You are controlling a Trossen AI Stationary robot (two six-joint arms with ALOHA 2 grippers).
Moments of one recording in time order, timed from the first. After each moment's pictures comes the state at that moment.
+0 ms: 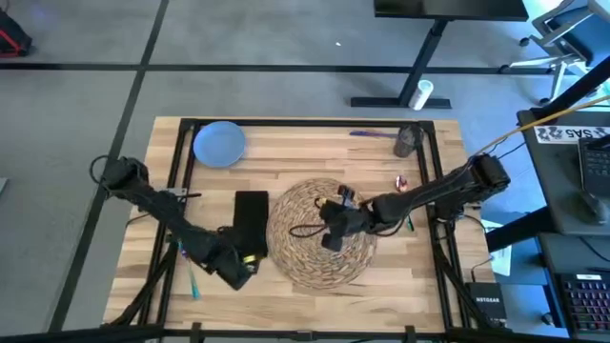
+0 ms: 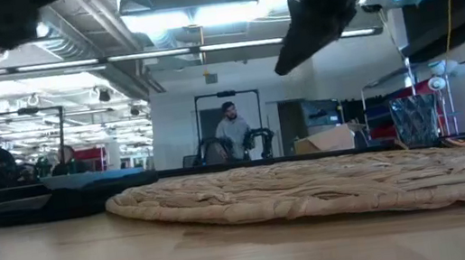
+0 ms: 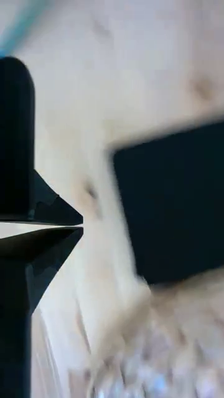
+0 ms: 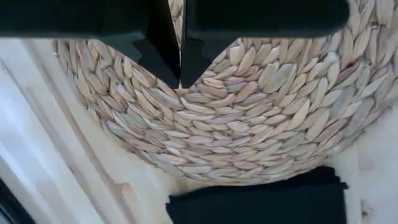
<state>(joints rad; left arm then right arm) -0.68 1.61 1.14 -0.96 -0.14 -2.18 0.29 1.61 1.09 -0.42 0.42 0.37</state>
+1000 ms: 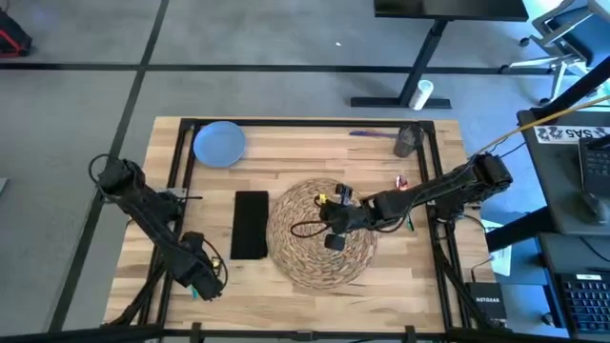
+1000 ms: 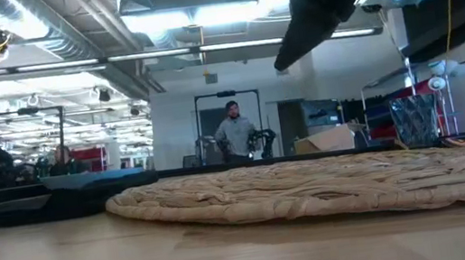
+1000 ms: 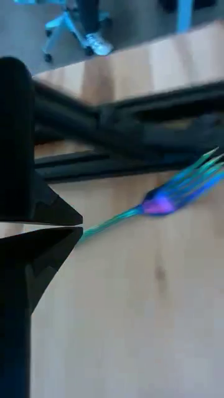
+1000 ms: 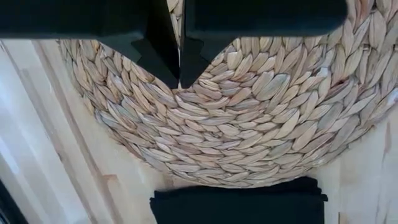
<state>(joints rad) -0.85 1.61 0.98 -1.13 0.21 -2.29 0.27 1.60 1.09 -0.41 0.38 0.28</state>
